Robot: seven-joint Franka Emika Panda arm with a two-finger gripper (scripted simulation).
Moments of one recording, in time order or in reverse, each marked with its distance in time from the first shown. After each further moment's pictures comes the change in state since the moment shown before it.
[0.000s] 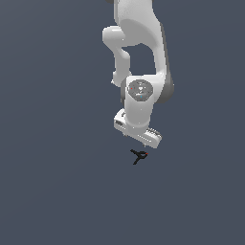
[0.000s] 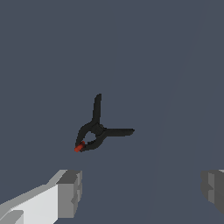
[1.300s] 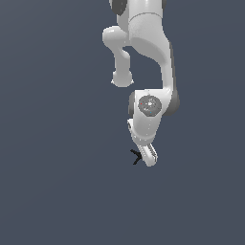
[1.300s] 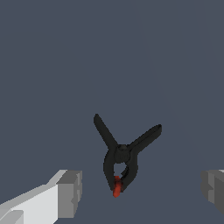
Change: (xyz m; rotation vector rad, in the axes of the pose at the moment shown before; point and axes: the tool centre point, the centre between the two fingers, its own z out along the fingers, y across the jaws) arm 0.013 -0.034 0.041 0.013 0.041 0.657
